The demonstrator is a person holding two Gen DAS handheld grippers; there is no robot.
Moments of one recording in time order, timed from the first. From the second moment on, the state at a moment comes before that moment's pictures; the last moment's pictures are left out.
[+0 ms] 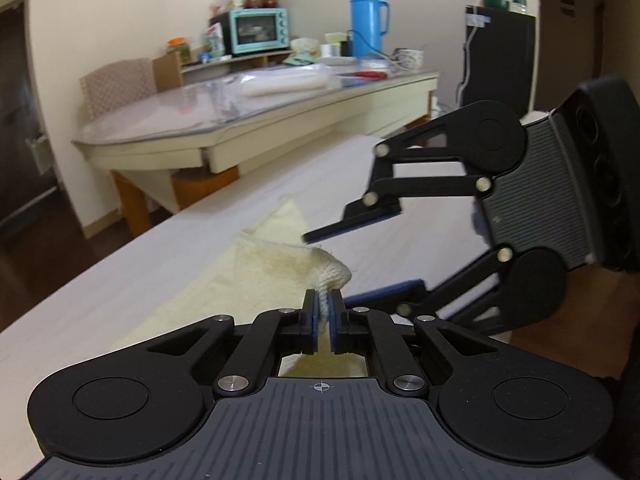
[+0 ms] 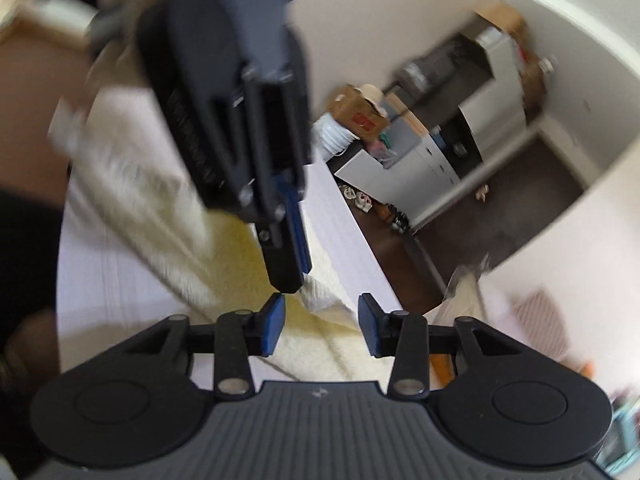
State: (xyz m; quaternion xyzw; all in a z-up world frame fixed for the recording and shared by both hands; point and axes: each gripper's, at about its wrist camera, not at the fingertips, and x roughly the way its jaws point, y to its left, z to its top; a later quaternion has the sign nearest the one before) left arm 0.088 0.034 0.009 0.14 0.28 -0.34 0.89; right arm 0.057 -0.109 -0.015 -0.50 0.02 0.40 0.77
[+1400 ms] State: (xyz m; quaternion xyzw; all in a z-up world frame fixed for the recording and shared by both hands) left arm -0.074 0.049 -0.031 0.37 0.25 -0.25 0.86; right arm 0.010 -0.195 0.016 -0.44 0.14 0.32 0.83
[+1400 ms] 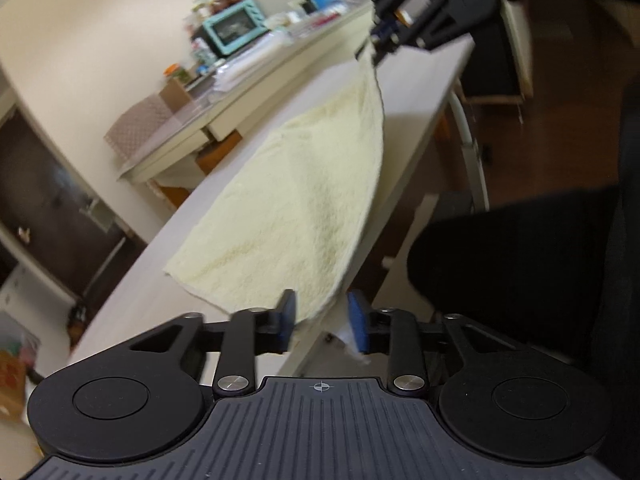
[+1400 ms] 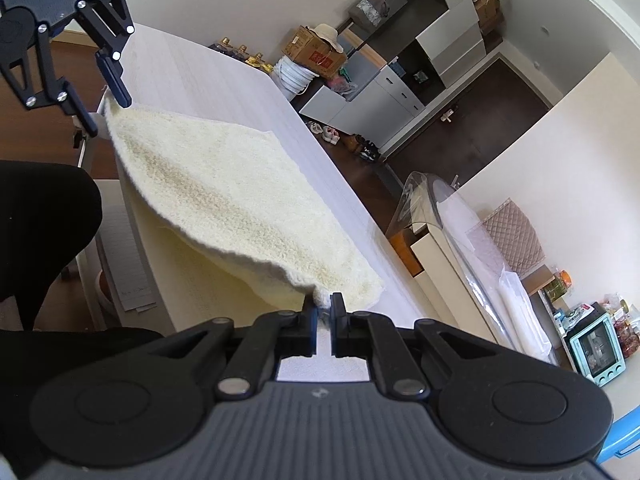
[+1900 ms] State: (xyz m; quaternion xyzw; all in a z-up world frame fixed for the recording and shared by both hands) left arm -0.044 0.085 0.026 0.31 0.27 -0.27 0.87; right arm 0.001 -0.215 0.030 -0.37 0.18 0.38 0.83
